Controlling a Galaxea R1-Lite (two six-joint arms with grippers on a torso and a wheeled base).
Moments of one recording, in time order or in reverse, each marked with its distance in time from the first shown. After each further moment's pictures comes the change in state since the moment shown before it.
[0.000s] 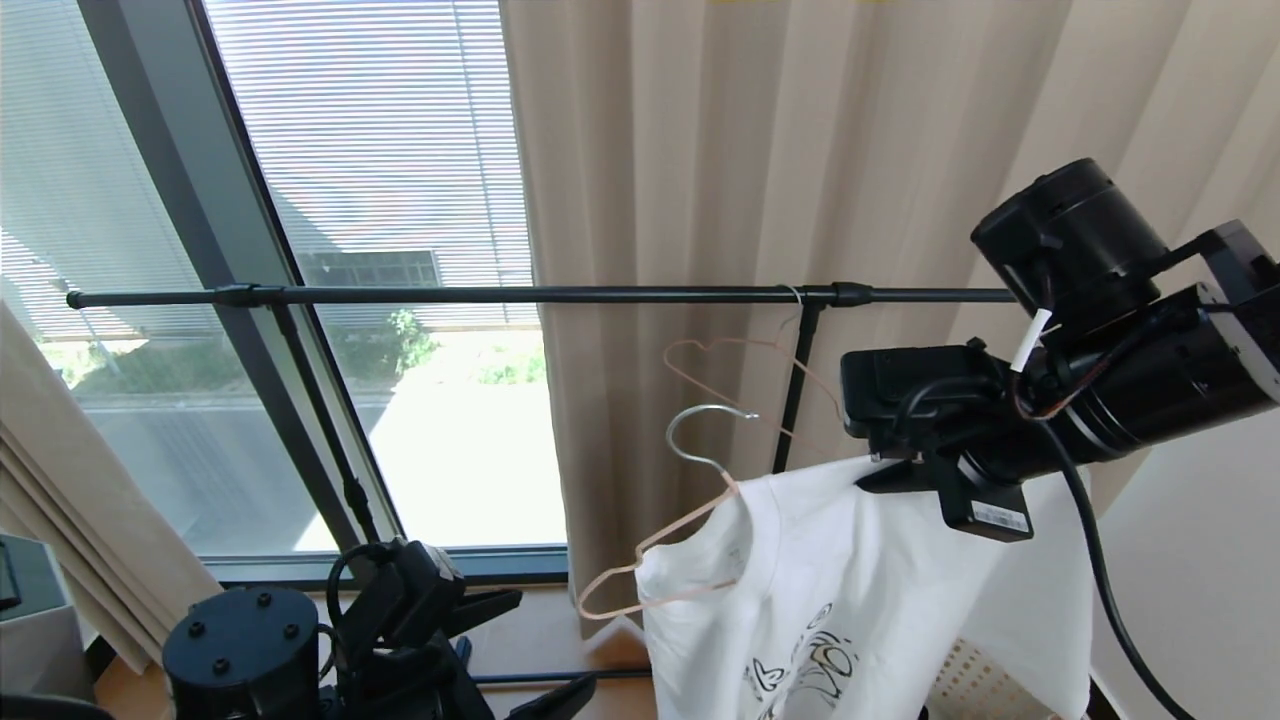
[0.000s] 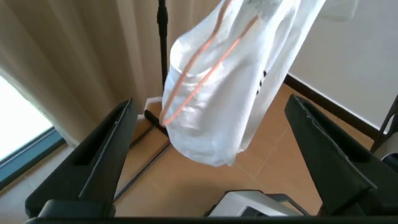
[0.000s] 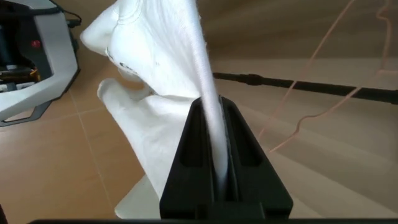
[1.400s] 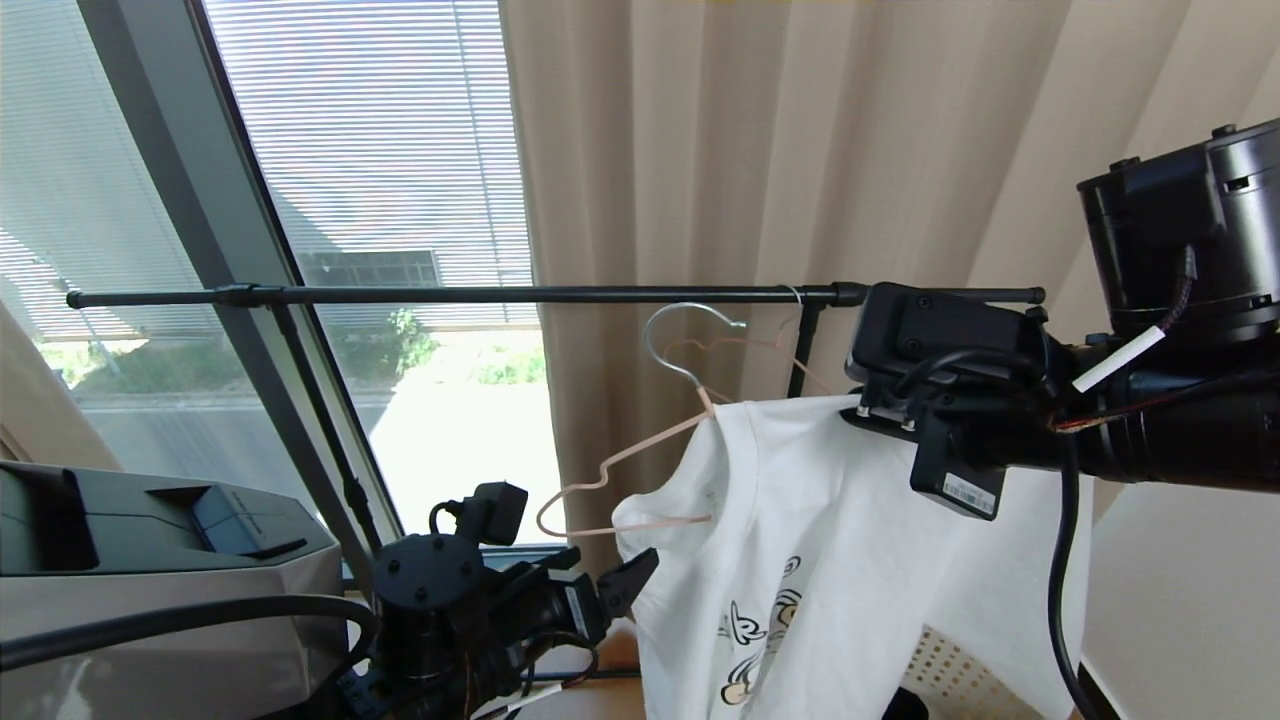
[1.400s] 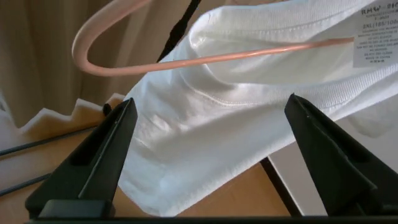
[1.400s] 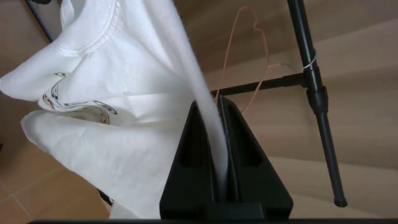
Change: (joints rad) left arm -0.067 0.237 -0.333 0.000 0.252 -0.499; right arm 0.136 -0.153 0.253 -0.470 -0.215 0.168
